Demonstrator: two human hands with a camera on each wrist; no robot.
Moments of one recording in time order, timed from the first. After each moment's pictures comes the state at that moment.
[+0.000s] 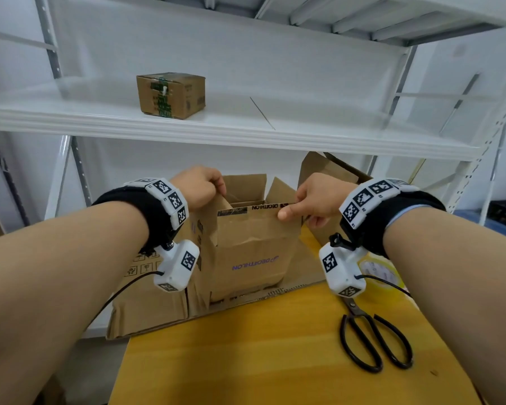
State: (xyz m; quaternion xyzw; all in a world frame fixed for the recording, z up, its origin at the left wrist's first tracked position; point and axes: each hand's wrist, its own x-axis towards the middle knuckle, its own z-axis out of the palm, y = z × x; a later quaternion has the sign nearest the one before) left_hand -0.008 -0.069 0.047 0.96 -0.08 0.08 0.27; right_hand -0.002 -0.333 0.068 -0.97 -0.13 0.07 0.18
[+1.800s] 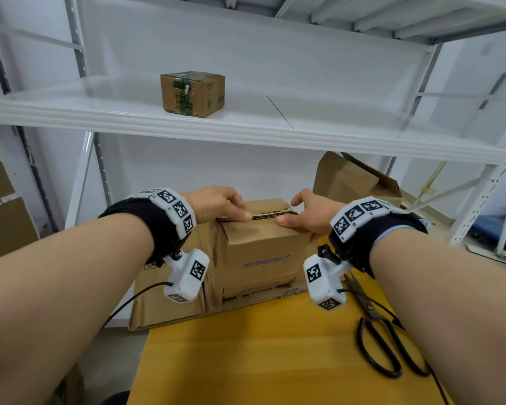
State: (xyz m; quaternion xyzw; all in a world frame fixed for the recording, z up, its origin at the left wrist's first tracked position) left_hand -0.026 -0.056 0.027 0.92 -0.10 -0.08 0.37; right_hand -0.010 -0.290 0.035 -0.97 -0.05 0.08 0.22
